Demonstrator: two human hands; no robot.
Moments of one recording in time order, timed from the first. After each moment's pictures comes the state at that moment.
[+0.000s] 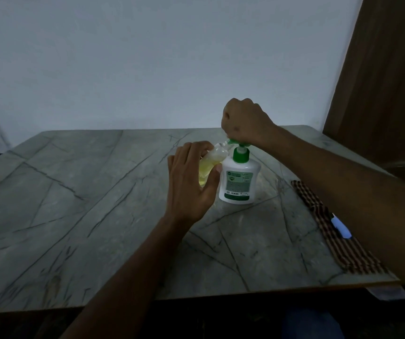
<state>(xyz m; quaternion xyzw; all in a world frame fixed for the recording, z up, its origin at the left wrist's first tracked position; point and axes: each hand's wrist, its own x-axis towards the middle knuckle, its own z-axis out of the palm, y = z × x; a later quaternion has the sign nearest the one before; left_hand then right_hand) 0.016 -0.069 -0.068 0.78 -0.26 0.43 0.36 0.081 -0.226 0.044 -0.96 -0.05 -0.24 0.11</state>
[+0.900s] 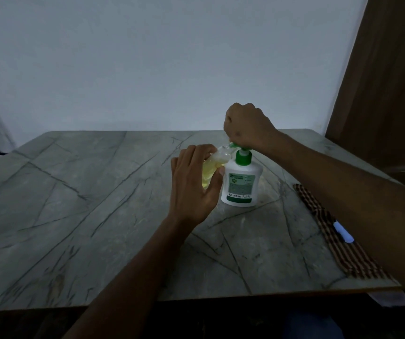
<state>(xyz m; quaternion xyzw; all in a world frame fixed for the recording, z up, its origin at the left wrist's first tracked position) 0.017 -0.069 -0.069 0.78 -0.26 0.43 0.36 0.082 -0.223 0.041 -0.96 -0.04 -0.24 0.11</state>
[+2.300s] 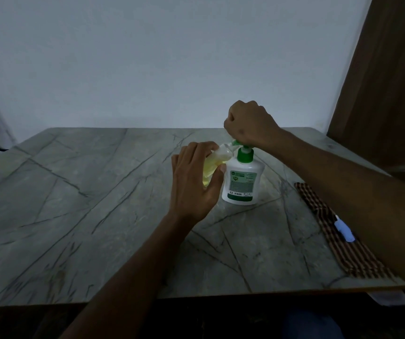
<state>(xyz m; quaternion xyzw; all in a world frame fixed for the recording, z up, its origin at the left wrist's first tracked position) 0.018 -0.069 -0.069 0.78 -0.26 0.43 0.37 0.077 -0.224 0.043 -0.96 -0.05 -0.24 0.13</state>
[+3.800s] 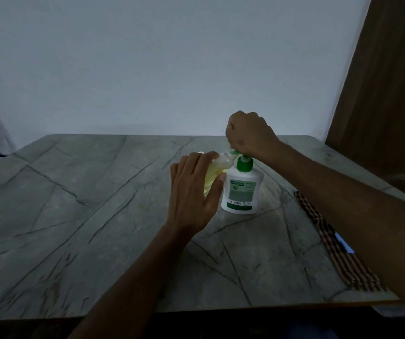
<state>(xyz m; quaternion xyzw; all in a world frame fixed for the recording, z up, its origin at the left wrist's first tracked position) 0.019 -0.067 -0.070 0.81 -0.26 0.44 0.31 0.082 -0.225 0.037 -0.96 -0.03 -0.23 0.14</state>
